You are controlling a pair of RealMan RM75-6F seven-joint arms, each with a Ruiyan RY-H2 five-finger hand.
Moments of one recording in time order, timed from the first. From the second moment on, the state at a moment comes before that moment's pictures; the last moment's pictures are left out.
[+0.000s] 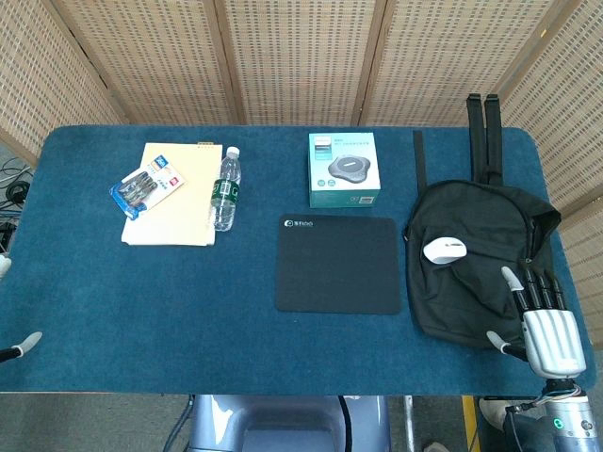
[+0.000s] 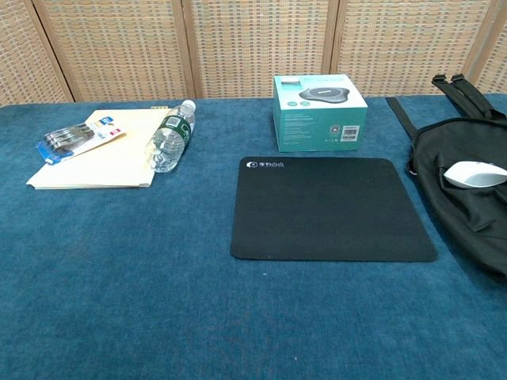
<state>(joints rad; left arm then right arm) -0.01 -0.97 -0.03 -1.76 1.48 1.56 -0.01 0.14 -1.22 -0.01 -1.54 -1.51 1.61 -0.12</state>
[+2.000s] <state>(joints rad) -0.11 -1.04 -0.13 -1.78 1.21 1.43 0.23 0.87 -1.37 -0.03 -0.82 -1.56 0.44 0.44</state>
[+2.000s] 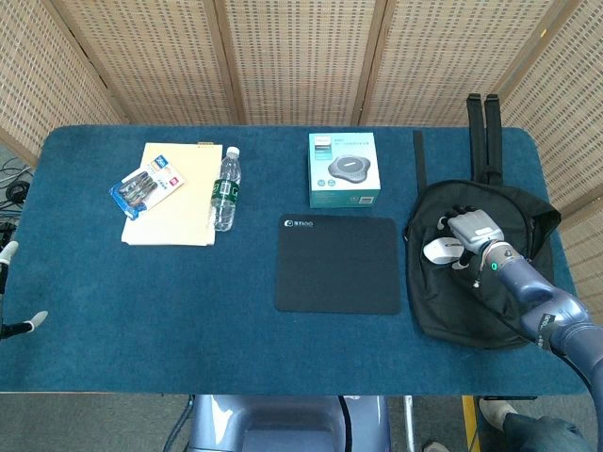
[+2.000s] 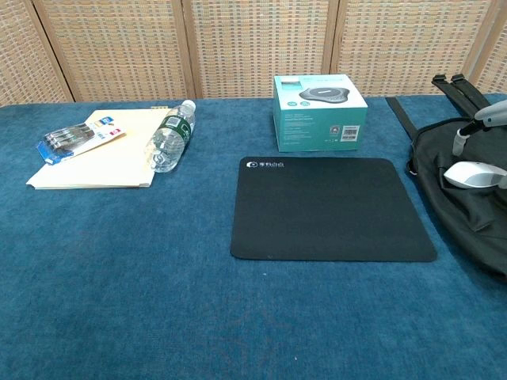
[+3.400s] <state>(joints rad) -0.13 -1.06 -0.09 -1.76 1.26 1.40 0.24 1.06 -1.39 -0.02 -1.14 -1.84 0.79 0.03</state>
